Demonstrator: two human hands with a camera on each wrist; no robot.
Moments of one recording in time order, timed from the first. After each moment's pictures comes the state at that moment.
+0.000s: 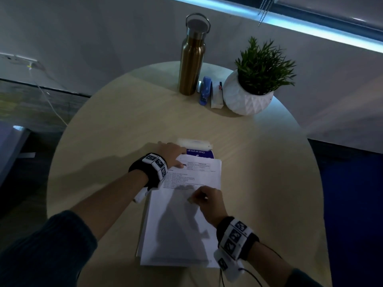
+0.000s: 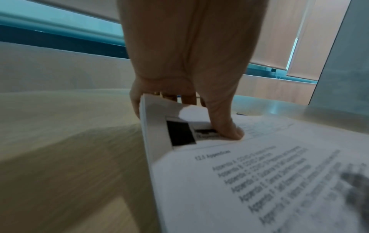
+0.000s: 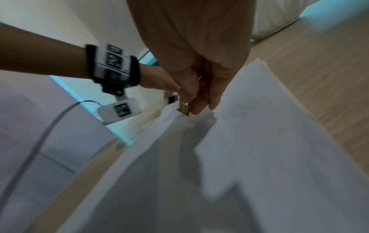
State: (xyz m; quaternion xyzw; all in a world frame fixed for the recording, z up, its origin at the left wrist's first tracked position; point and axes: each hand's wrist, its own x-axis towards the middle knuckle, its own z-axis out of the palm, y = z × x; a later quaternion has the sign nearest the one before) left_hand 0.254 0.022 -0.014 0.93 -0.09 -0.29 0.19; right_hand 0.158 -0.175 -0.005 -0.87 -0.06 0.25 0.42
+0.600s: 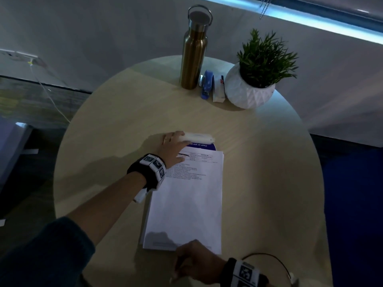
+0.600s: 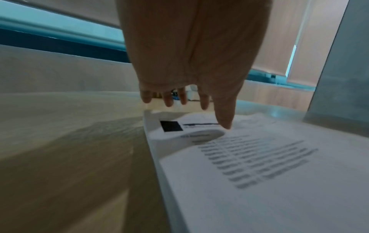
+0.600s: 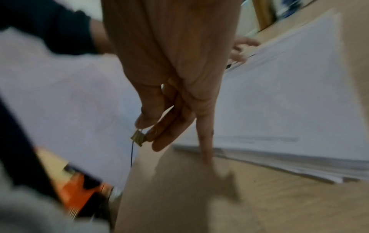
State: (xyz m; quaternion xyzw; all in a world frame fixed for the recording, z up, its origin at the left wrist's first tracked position) left_hand 0.224 0.027 -0.021 0.96 -0.06 -0.18 0.21; right_hand 0.050 -0.182 0.035 -0.72 -0.18 0.53 0.42
